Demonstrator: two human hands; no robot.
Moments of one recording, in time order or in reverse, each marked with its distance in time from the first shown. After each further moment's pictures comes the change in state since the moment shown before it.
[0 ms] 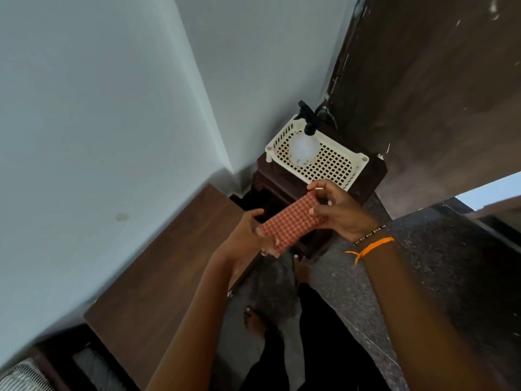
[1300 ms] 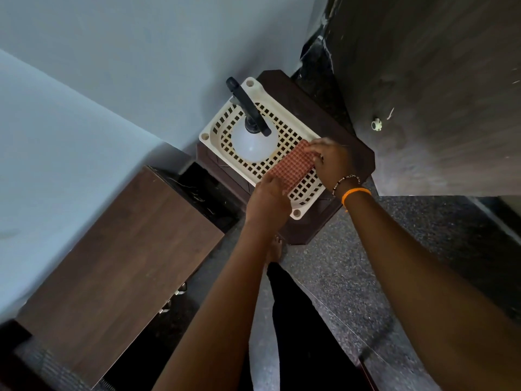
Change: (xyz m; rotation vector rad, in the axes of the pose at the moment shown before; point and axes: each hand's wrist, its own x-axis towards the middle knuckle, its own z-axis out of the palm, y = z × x) left_hand 0.255 0.062 0.138 0.750 0.292 0.068; right_hand 0.210 0.015 -0.194 -1.023 0.262 -0.171
